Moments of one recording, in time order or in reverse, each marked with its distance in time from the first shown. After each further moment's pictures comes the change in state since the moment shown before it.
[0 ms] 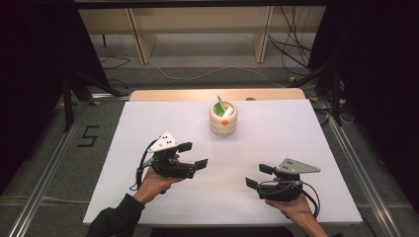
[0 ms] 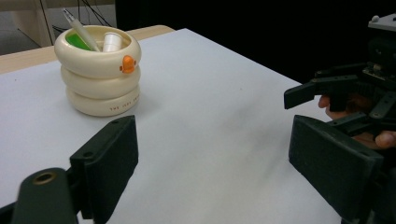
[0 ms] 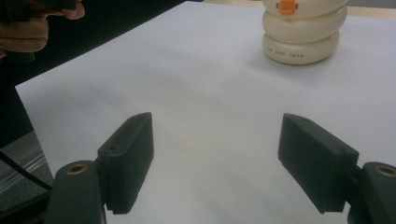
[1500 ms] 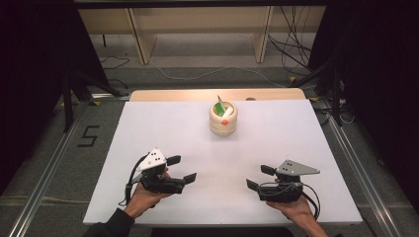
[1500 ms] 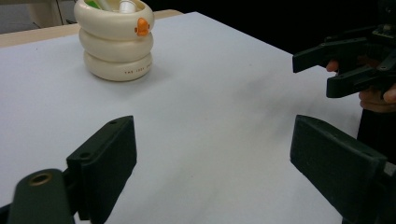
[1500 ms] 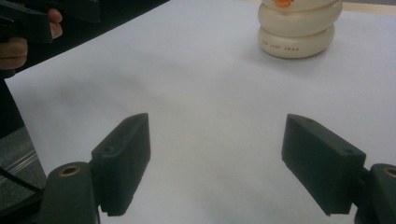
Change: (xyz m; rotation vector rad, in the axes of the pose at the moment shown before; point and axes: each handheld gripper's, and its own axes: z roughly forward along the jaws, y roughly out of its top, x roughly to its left) left arm 0.001 -0.040 -0.022 0.008 0.044 0.000; right arm -0.001 -0.005 0.000 0.016 -0.021 -0.009
